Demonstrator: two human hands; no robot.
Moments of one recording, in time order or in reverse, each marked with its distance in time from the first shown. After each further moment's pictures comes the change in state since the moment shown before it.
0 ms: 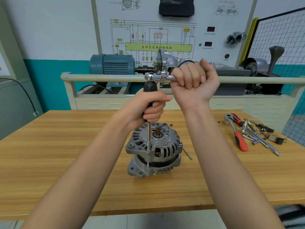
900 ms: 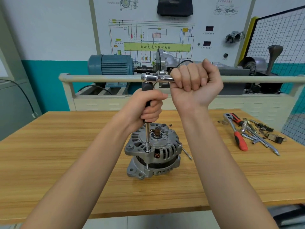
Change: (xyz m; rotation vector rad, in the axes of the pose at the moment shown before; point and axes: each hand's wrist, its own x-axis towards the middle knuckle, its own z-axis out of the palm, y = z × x) left_hand 0.002 -0.002 -0.001 -0.071 0.055 0.004; right_hand -0.007 0.006 0.001 -0.090 -0.073 -0.079
